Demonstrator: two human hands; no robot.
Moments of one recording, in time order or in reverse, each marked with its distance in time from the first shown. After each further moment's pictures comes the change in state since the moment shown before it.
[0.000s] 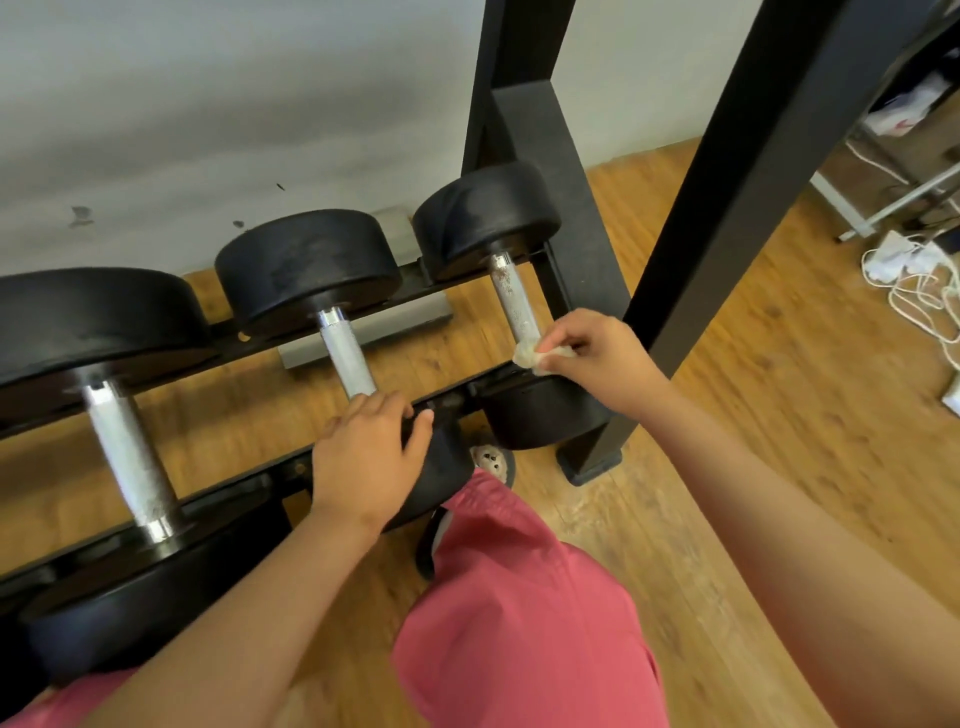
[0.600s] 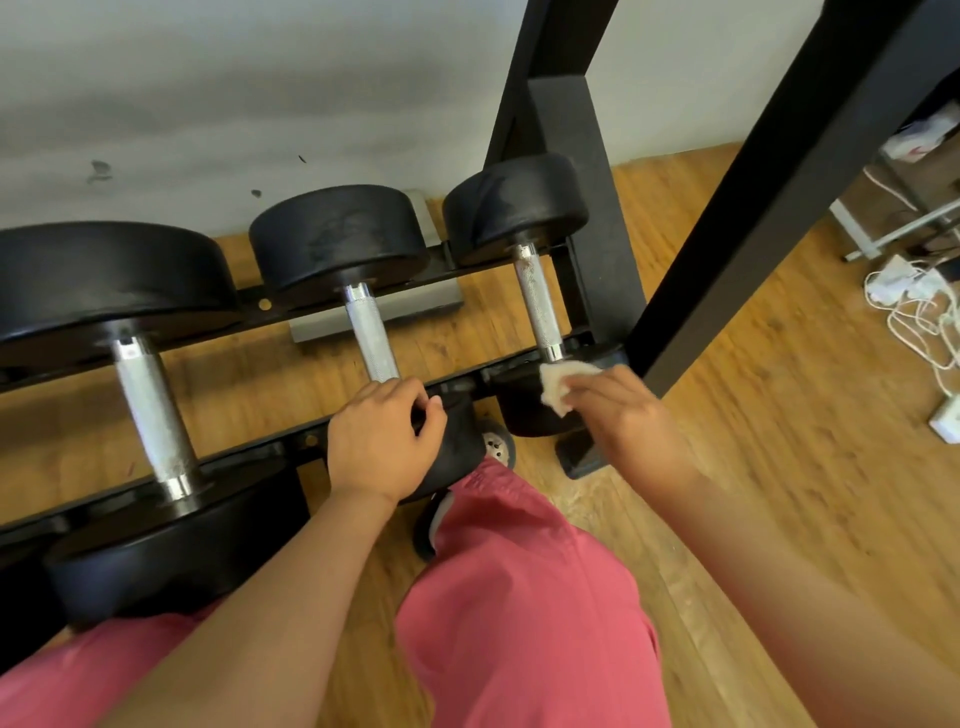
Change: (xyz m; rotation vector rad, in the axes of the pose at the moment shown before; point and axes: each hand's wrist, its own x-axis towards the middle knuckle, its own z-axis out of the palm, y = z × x) left_hand -0.006 -0.012 0.014 -0.119 0.109 -0.003; right_hand -0.063 0.024 0.025 -0.540 0.178 -0.504
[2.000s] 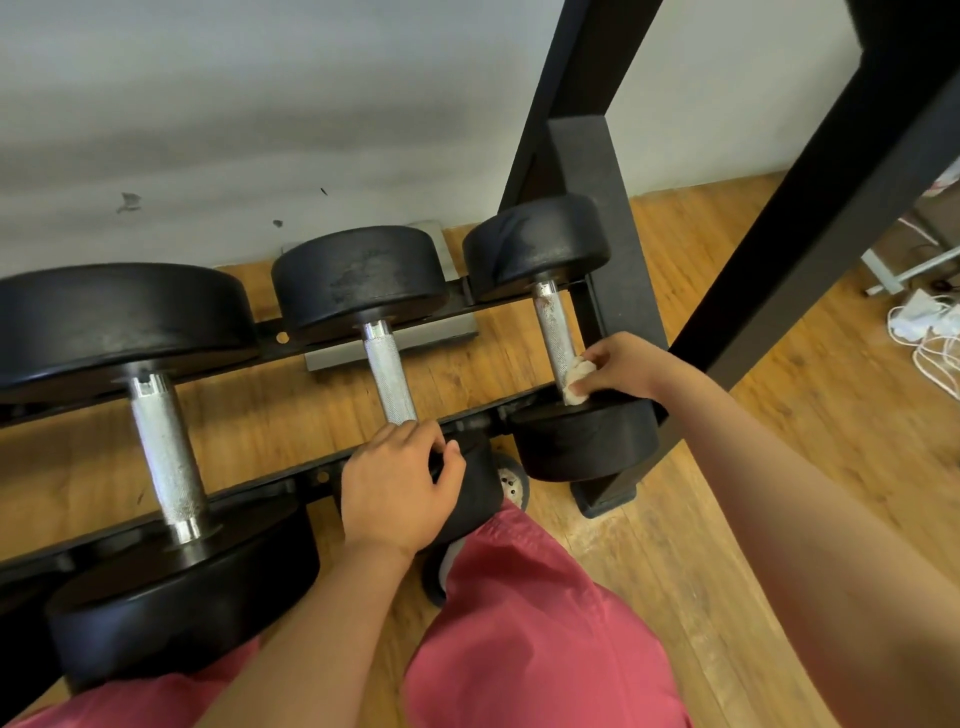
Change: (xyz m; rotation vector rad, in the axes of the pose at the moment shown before) left_hand 0.000 0.001 0.002 0.016 0.039 -0.010; right_hand 0.121 0.060 0.008 0.262 -0.628 0.714
